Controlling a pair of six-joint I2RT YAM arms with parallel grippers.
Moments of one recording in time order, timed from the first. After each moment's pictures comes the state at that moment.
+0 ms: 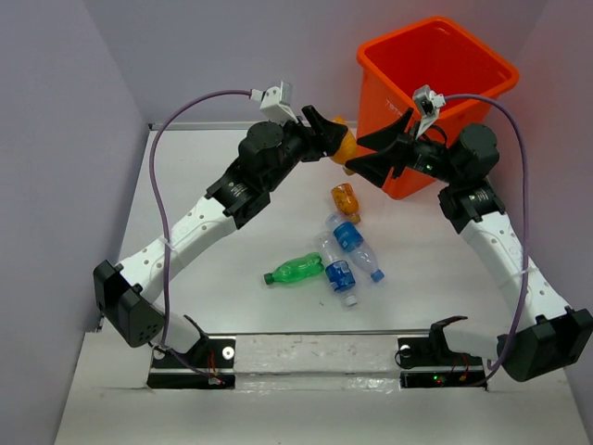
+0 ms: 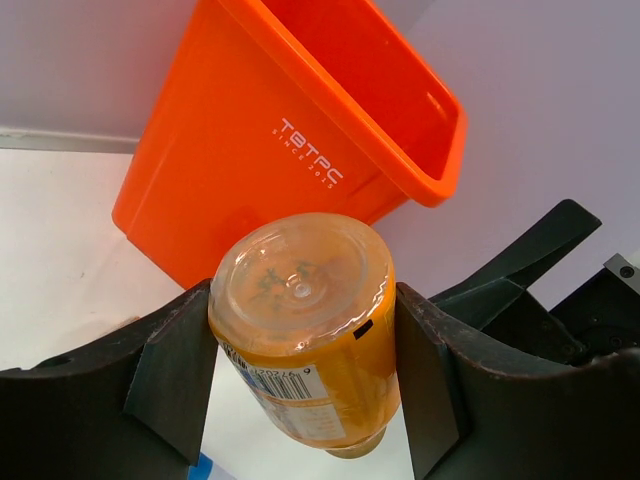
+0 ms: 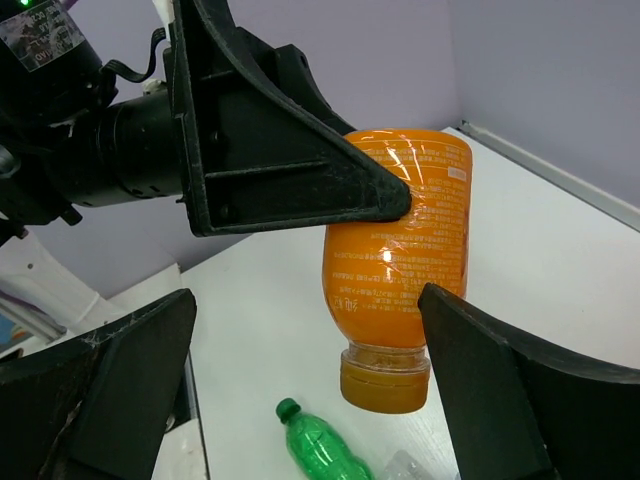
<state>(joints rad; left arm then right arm) -0.77 1.44 1.46 0.01 -0.15 -0.68 0.28 1.20 1.23 0.18 -0.85 0.45</state>
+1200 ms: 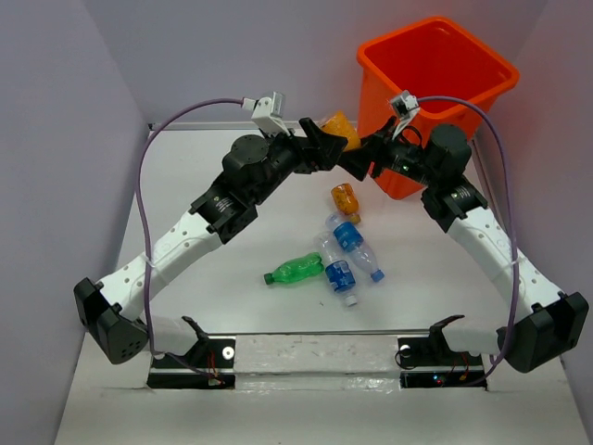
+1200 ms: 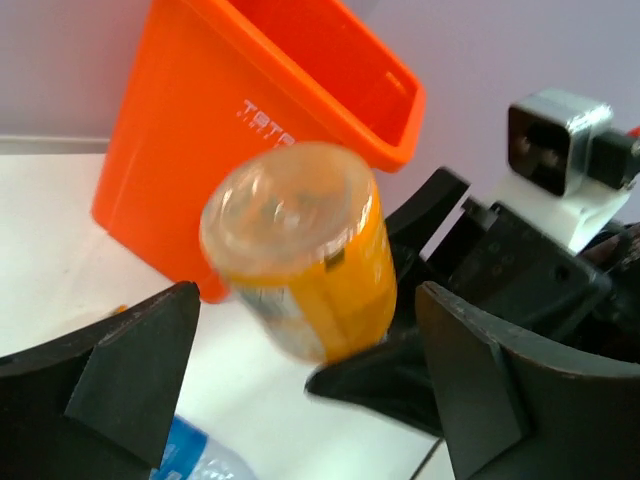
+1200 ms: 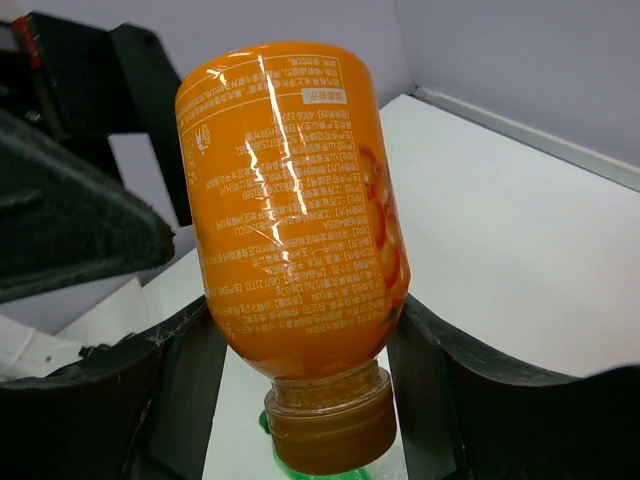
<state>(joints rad) -0.79 1.33 1.37 0.05 -0.09 -0.65 0.39 1.25 1.23 0.08 -0.64 0.38</state>
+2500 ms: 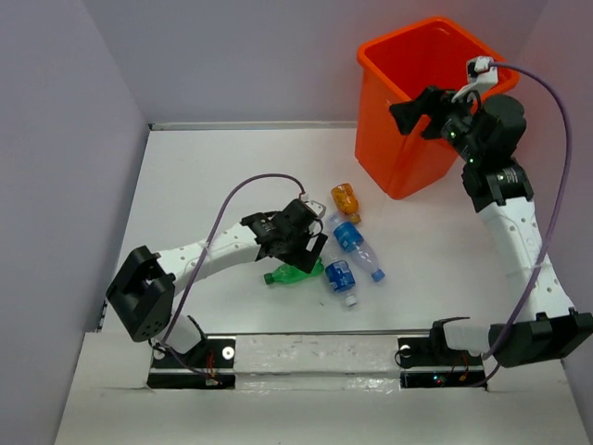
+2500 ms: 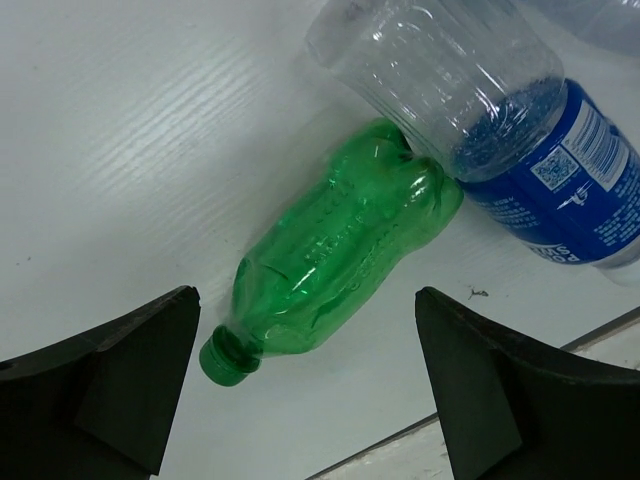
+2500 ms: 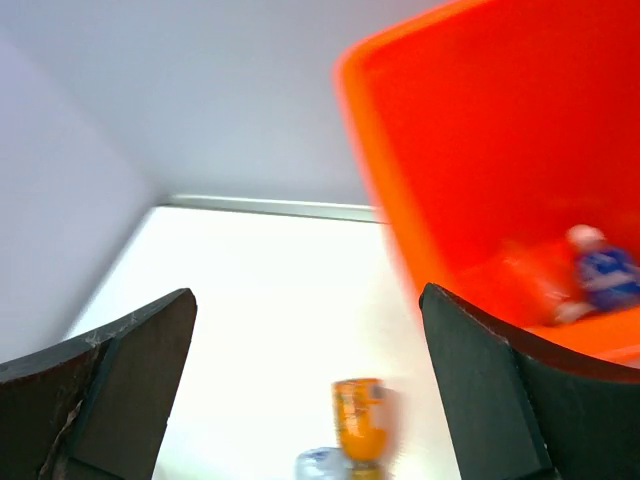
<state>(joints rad) -0.88 1.46 1.06 -0.62 -0.12 -0.33 0.09 1.33 1.57 -0.24 -0.24 0.31</state>
